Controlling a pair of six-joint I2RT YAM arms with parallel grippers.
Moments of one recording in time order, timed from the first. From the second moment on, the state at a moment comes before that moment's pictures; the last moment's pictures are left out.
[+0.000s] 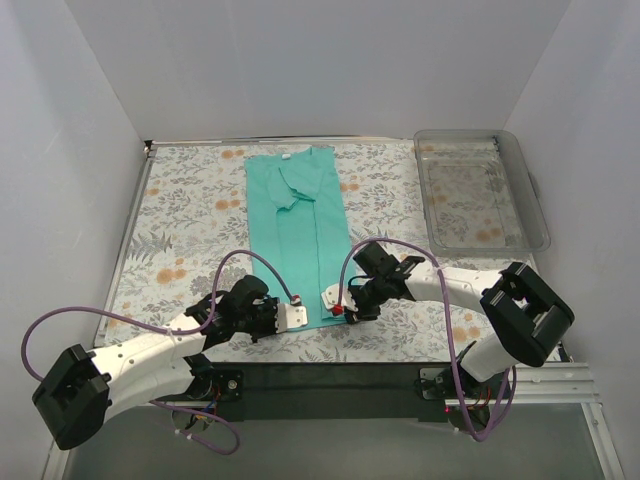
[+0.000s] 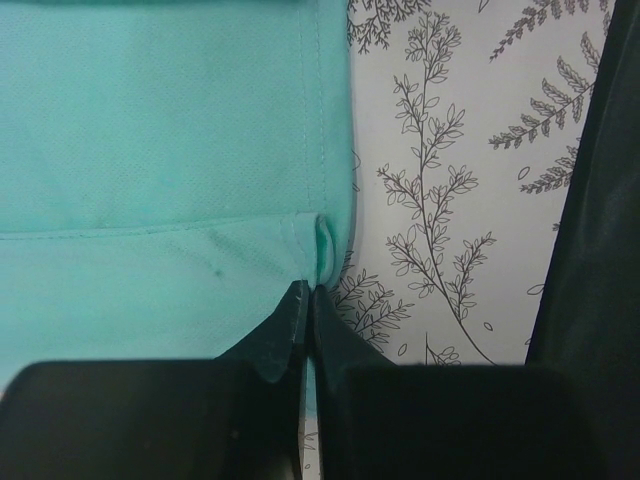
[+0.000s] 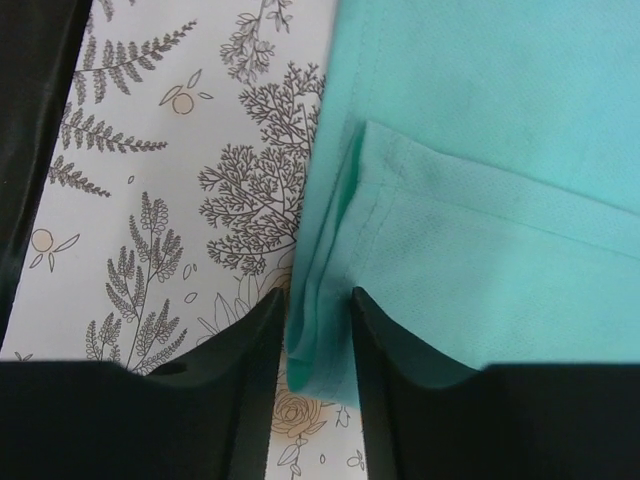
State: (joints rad) left arm -0.81 0.93 0.34 -0.30 0.28 0.60; right arm 0.83 1.51 0.73 -0.37 -0.62 -1.02
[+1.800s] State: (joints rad) left arm -0.41 1.39 0.85 -0.35 0.53 0.94; right arm 0.54 1.77 1.26 -0.55 -0.85 -0.97
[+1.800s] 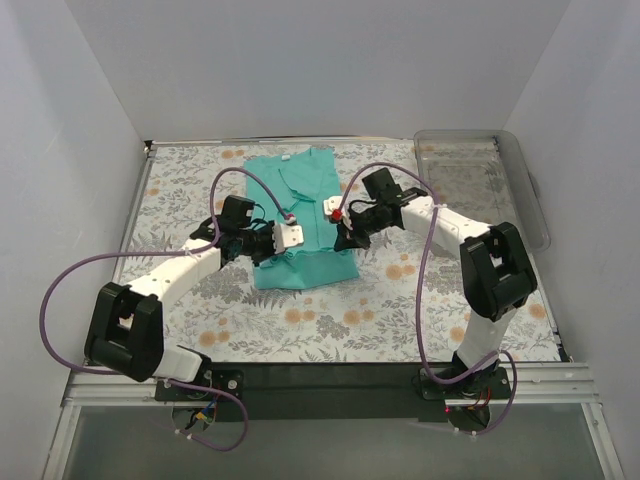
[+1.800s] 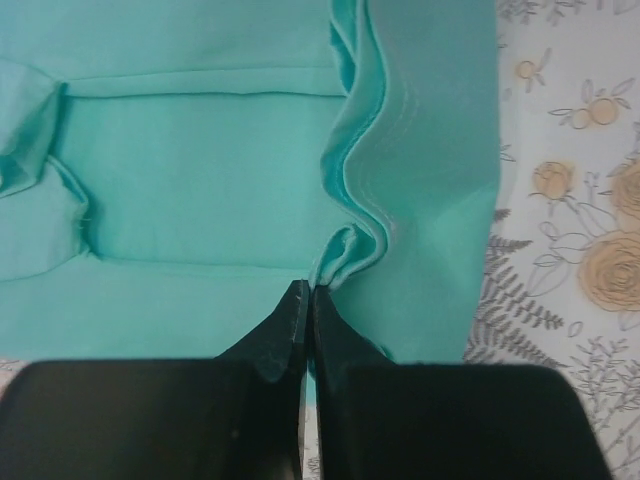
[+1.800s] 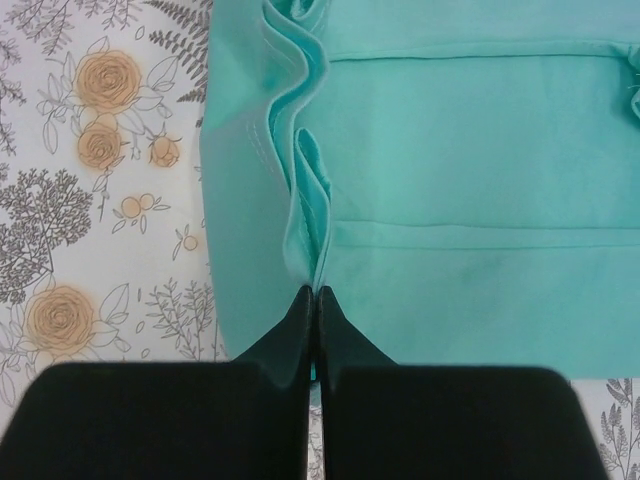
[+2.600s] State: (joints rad) left arm -0.25 1.61 1.00 -0.25 0.59 0.95; right arm 0.51 2.02 1.54 -0.55 -0.76 -0.77
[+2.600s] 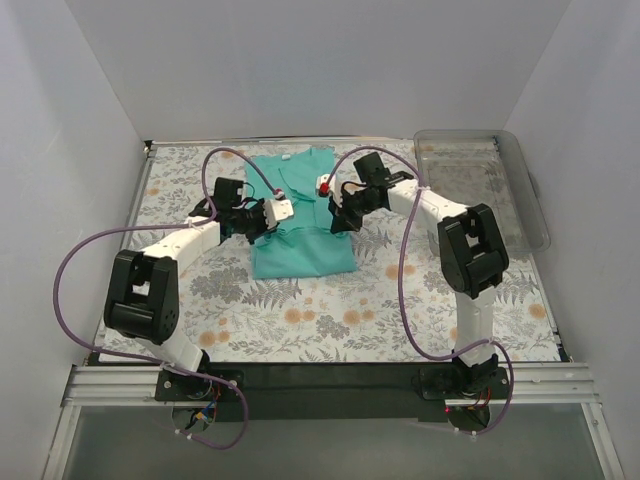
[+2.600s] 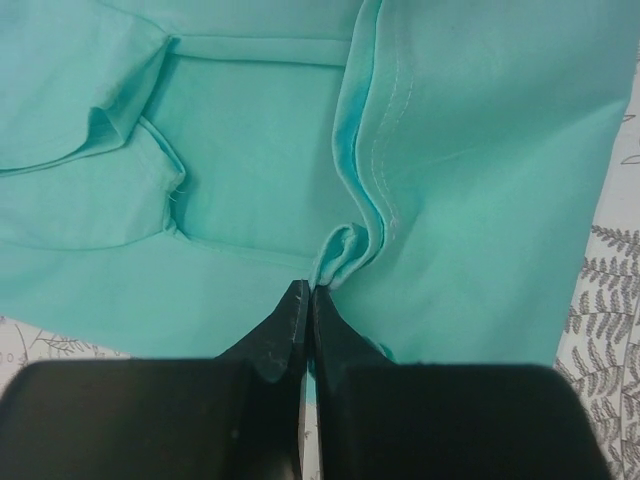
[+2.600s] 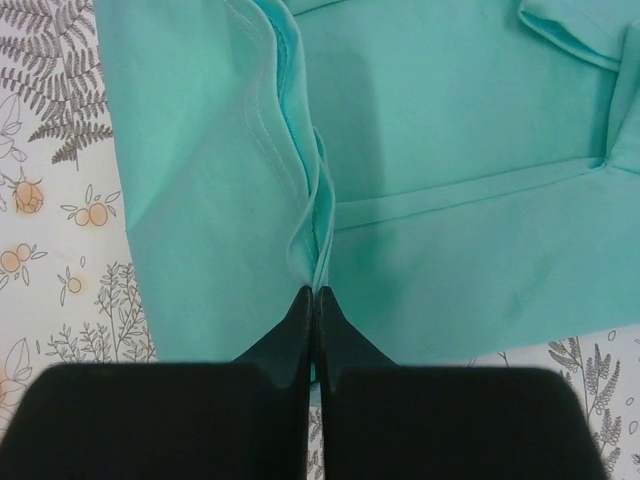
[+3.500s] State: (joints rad) left arm -0.19 1.79 1.13 -0.20 0.62 0.95; right arm 0.50 2.17 1.73 -0.49 -0.61 -0.59
